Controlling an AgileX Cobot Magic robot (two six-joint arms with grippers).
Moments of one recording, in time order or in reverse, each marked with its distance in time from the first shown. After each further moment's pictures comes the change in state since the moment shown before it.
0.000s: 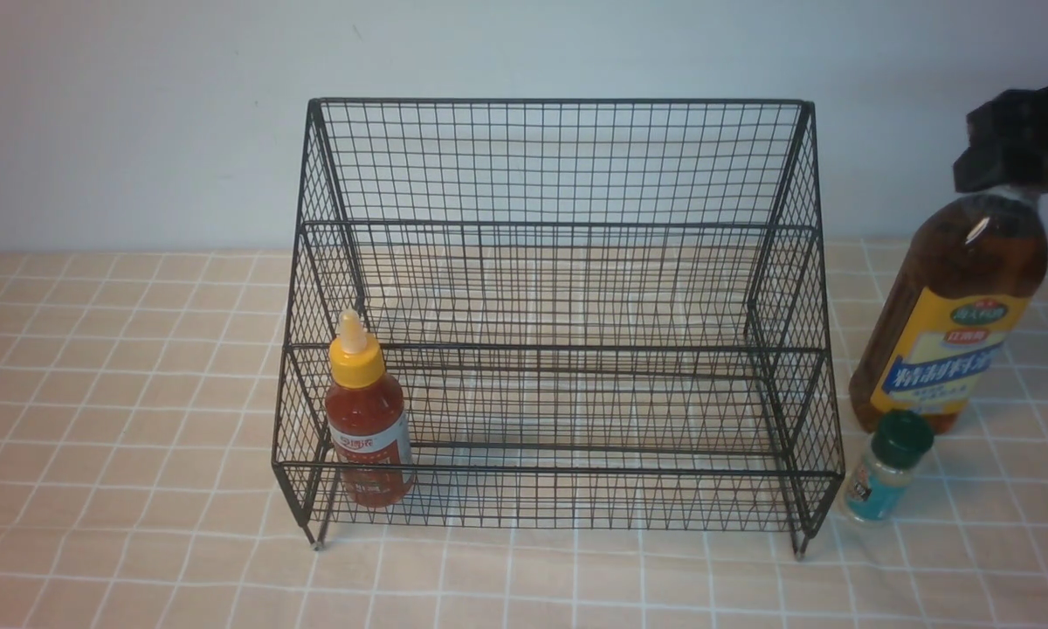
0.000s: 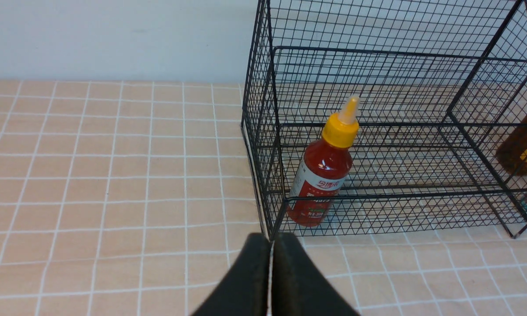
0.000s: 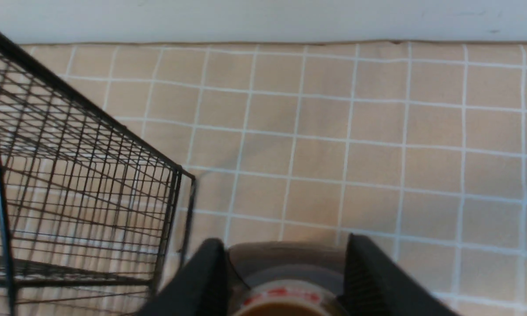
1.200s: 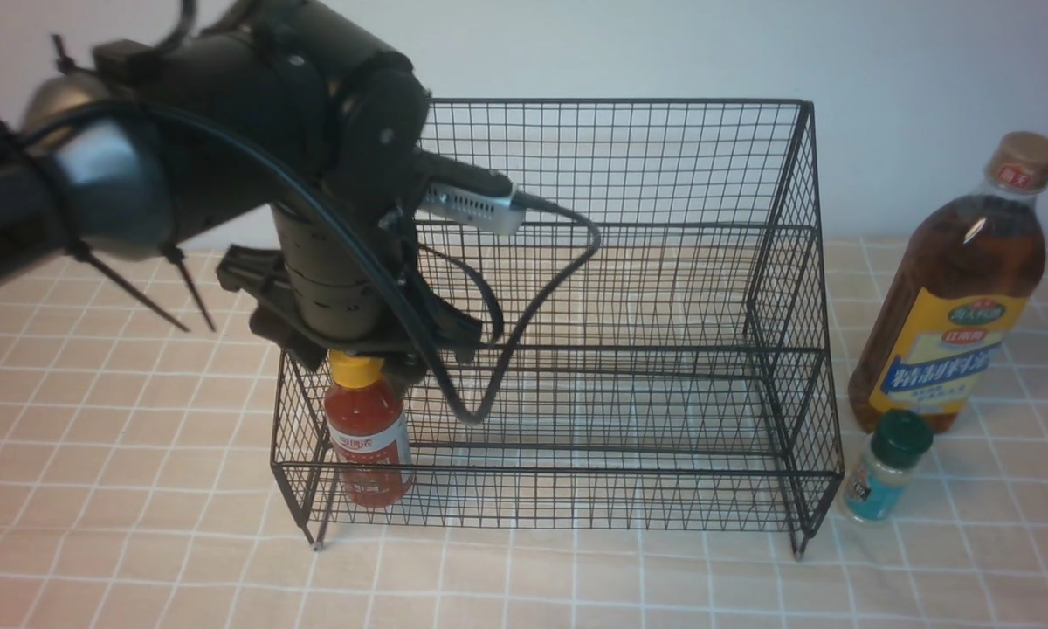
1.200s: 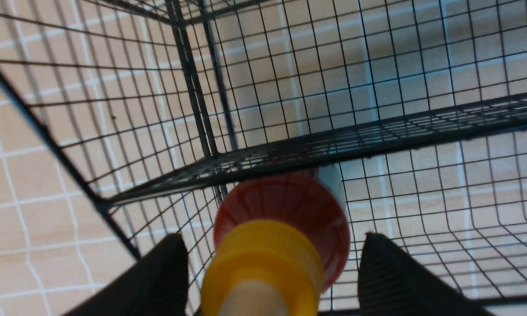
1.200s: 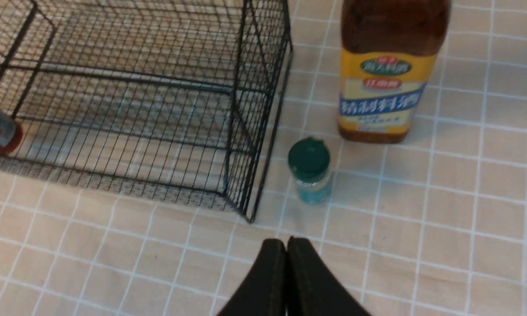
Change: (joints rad) right arm 0.000 -0.803 0.388 0.055 0.314 0.006; left arm 0.000 1.491 -0.717 -0.051 0.161 0.099
